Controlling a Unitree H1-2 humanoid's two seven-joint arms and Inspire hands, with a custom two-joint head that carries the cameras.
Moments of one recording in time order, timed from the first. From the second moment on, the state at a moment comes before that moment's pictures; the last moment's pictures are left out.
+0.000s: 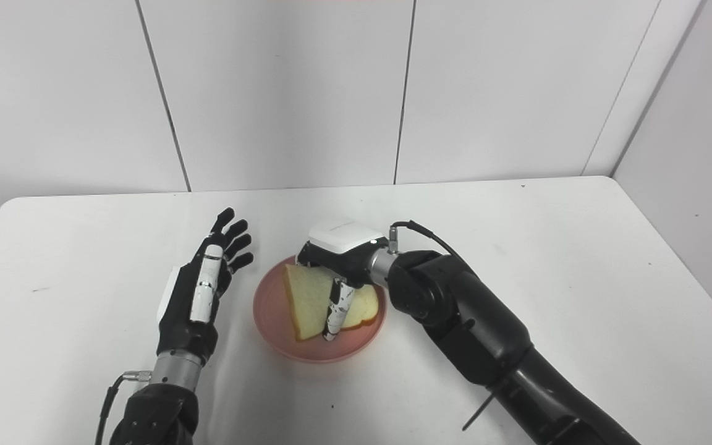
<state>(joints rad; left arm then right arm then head) -0.22 -0.16 -0.13 -0.09 0.10 0.16 0.01 -0.69 -0.39 0.50 0.09 -0.75 0.10 0.57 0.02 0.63</state>
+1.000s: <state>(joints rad) -0.22 -0.16 -0.12 -0.12 0.08 0.18 0.01 -0.69 -0.45 0.49 -0.09 -0.86 0.08 0.72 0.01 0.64</state>
